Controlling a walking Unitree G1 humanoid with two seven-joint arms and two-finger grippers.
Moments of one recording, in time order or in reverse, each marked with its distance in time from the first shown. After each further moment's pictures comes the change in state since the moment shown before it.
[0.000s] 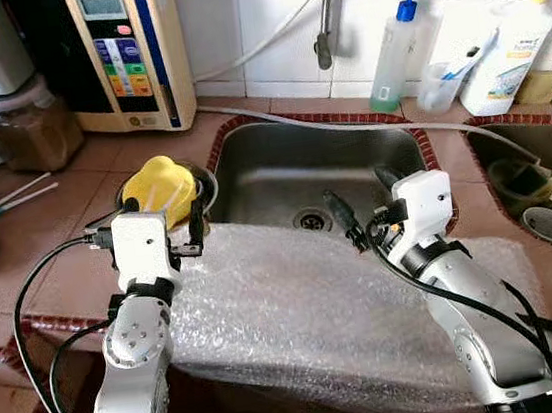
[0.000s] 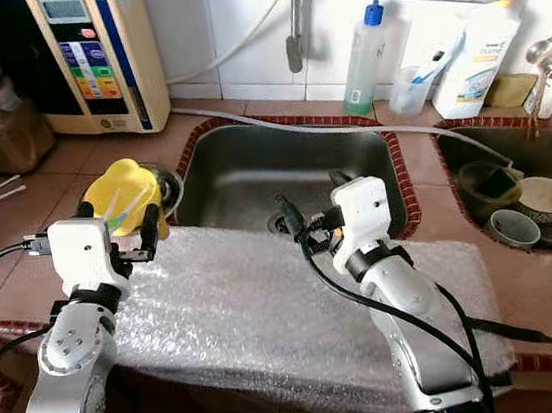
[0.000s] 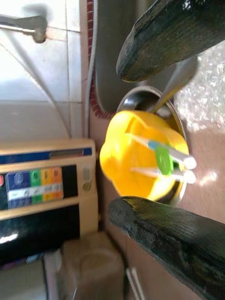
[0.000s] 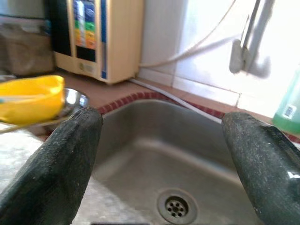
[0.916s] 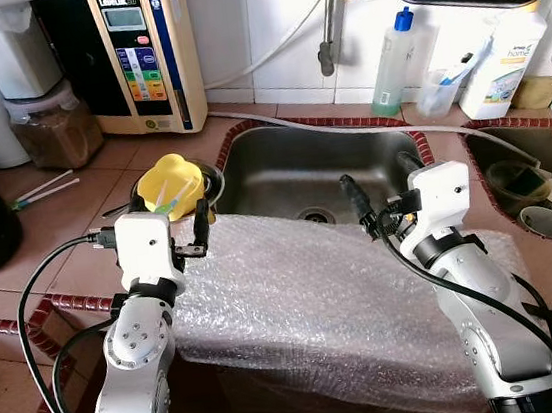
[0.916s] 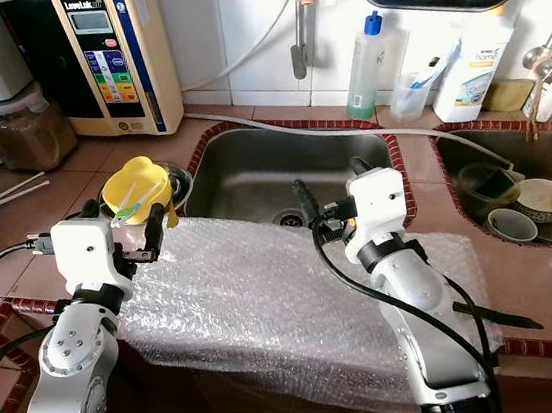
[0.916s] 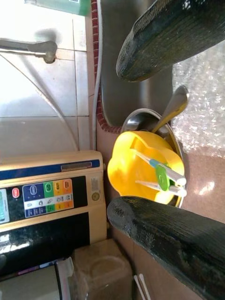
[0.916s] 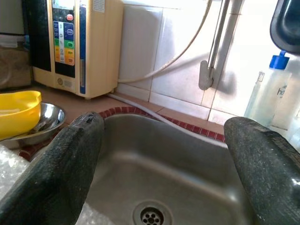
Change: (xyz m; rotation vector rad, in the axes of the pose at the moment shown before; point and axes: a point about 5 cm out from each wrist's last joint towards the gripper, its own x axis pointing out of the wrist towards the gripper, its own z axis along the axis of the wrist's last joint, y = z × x) left arm 0.000 -0.006 0.002 -0.022 -0.022 -0.056; right arm -0.001 -0.015 0.006 -0.059 -0.033 -0.104
